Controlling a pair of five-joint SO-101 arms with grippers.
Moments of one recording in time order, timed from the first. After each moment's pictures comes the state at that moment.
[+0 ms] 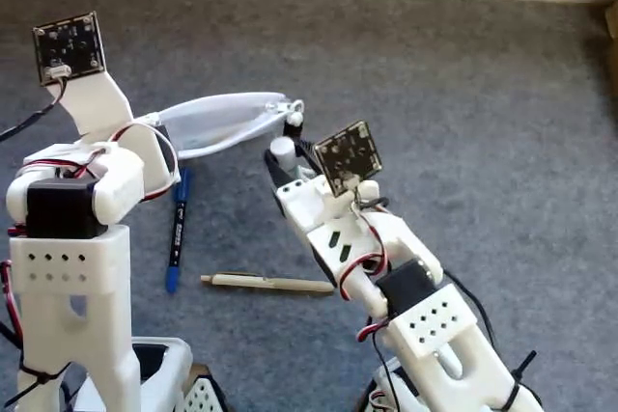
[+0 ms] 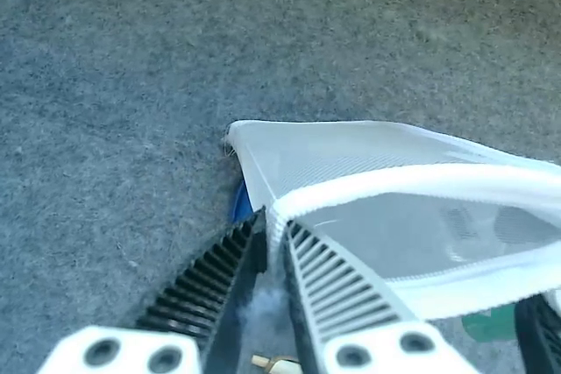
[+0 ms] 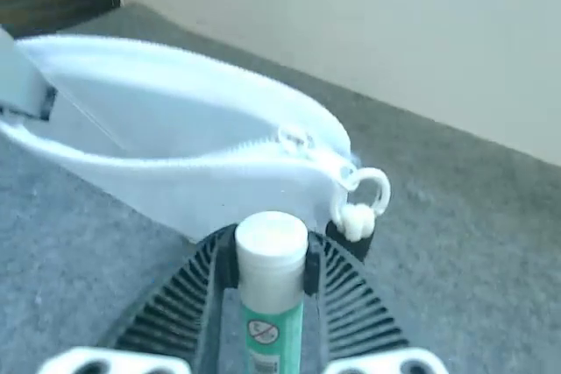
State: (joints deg) left arm -6.3 -38.5 14.4 82.1 21.8; right arm -35.9 -57.4 60.6 17.0 3.3
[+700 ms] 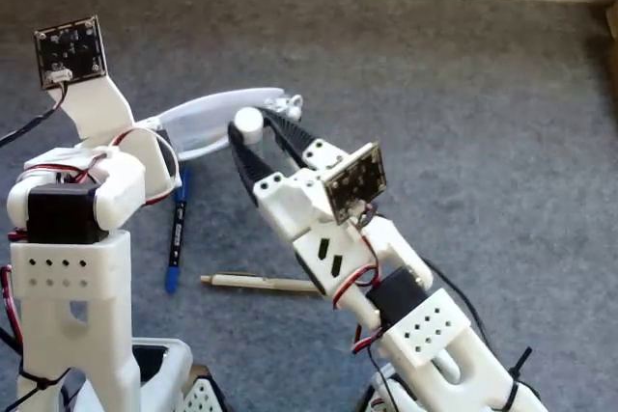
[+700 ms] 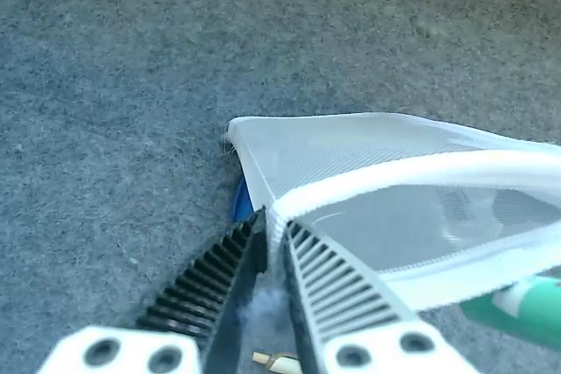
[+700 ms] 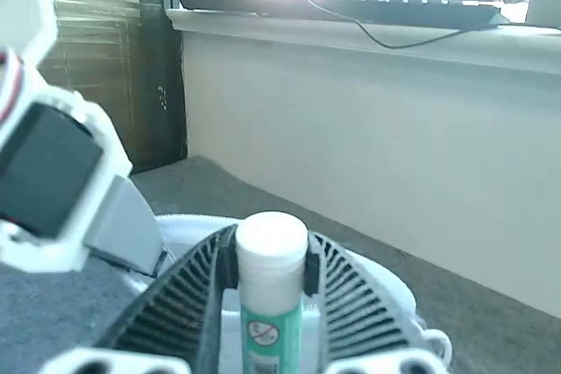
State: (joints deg) left arm -6.4 -38.5 15.0 82.1 21.8; right arm -42.0 -57.8 60.1 -1.2 3.3
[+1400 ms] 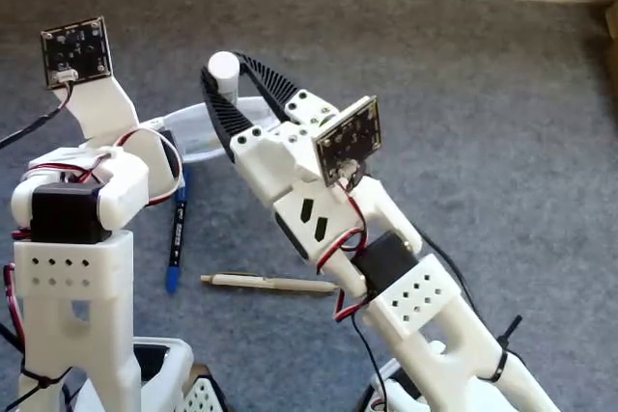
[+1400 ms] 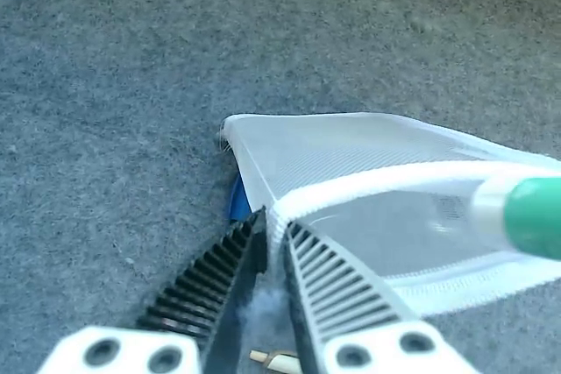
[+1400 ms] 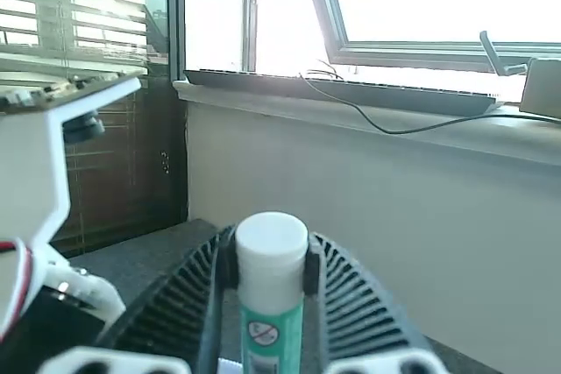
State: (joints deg) left arm -5.9 -38.5 15.0 82.1 21.8; right arm -42.3 -45.0 41.7 -1.5 3.3
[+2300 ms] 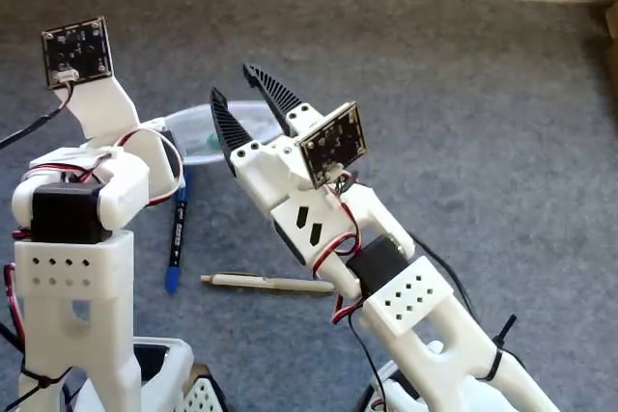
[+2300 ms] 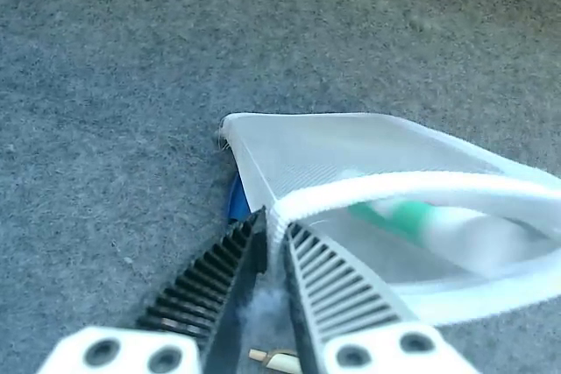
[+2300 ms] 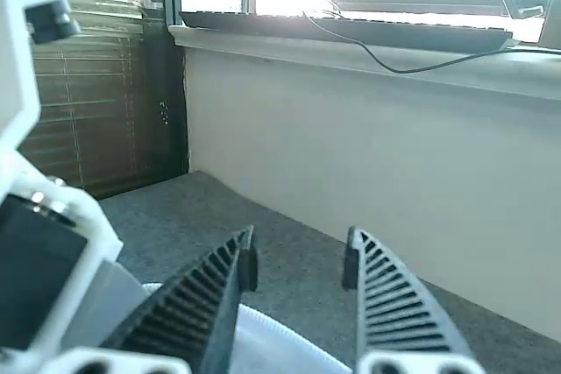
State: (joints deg) left arm -5.9 -38.5 15.0 82.1 21.8; right arm -42.4 -44.9 47.7 -1.6 3.2
